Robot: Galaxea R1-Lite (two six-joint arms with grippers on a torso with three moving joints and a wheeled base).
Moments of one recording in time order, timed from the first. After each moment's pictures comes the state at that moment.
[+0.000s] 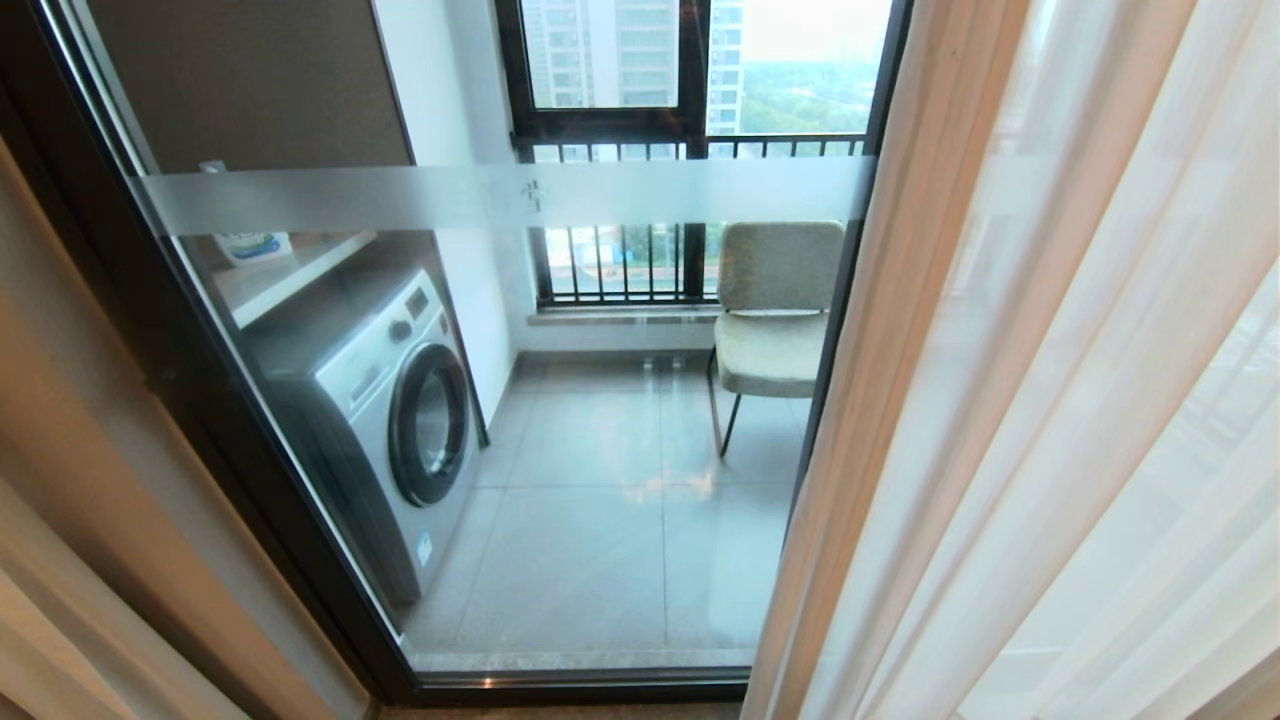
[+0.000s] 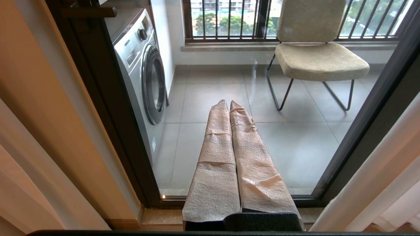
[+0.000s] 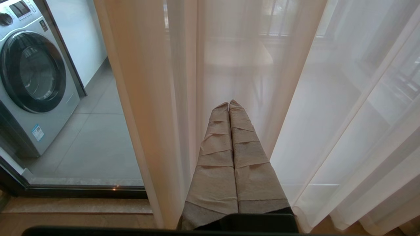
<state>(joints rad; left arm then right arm) 0.00 0.00 0.00 -0.01 0.00 -0.01 0.00 0.00 0.00 0.00 0.00 -0.04</state>
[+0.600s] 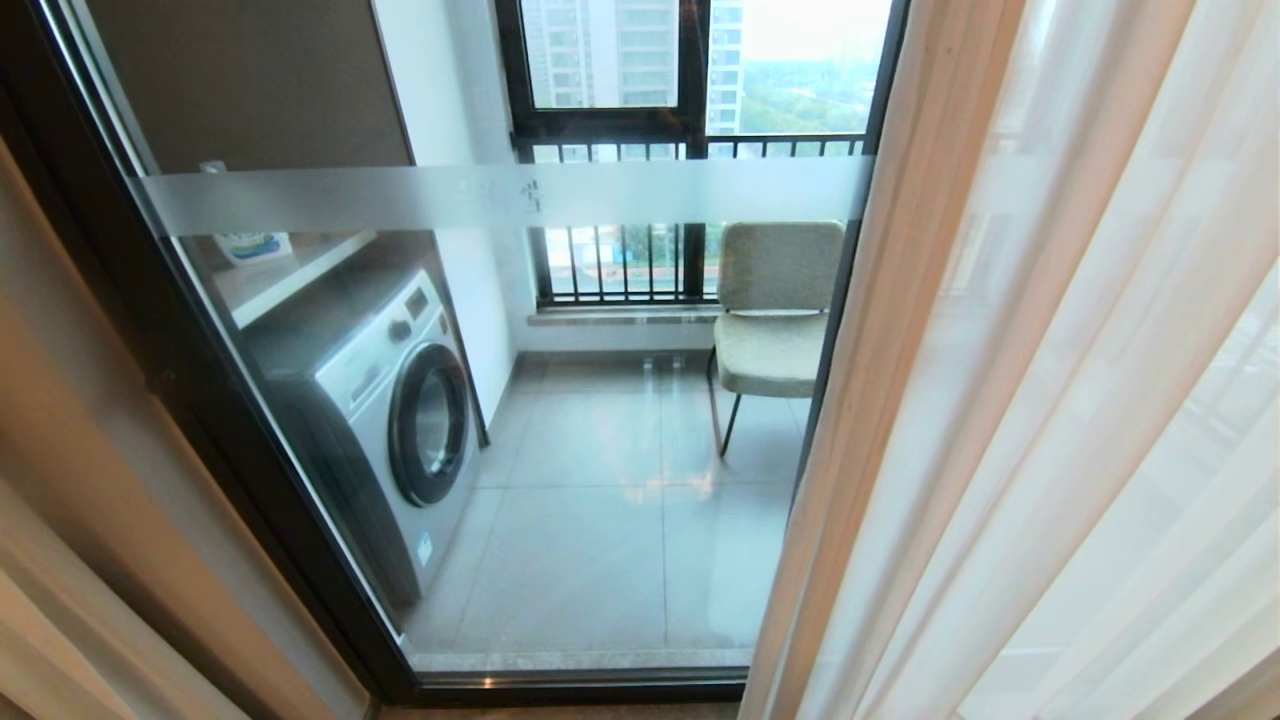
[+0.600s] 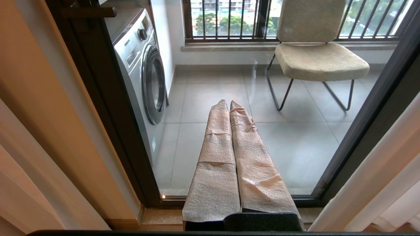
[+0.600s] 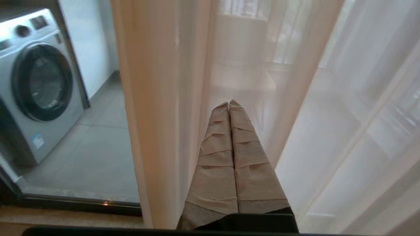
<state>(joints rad) 0.00 0.00 0.00 -0.01 0.00 -0.01 0.00 0.01 0.00 -0.09 0.03 -0.09</state>
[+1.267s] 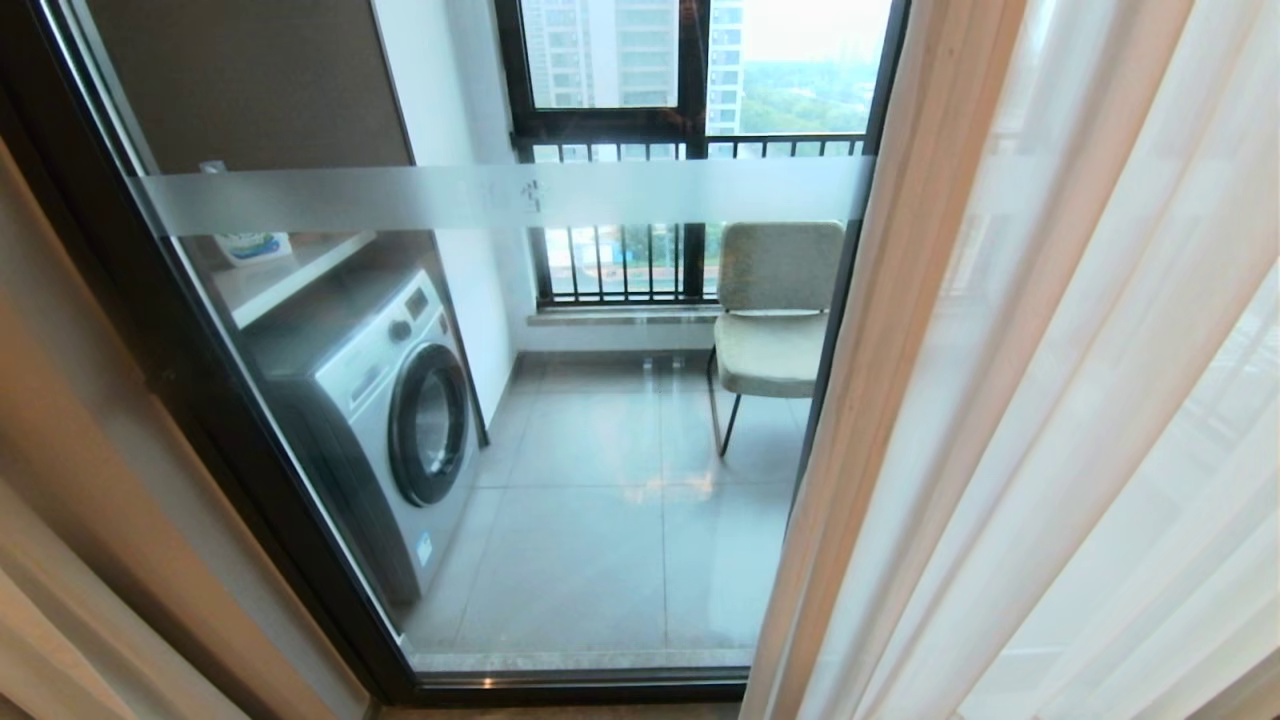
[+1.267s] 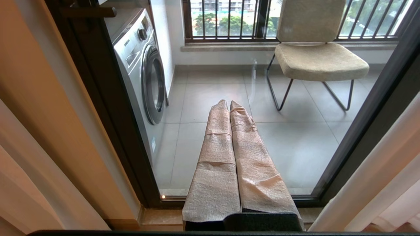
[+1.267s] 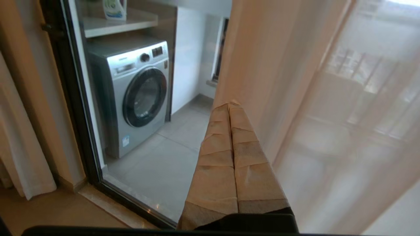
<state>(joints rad) 0.00 0.00 0.00 -0.01 0.00 -0.01 0.01 0.42 -0.35 -0.25 0.46 -0.09</state>
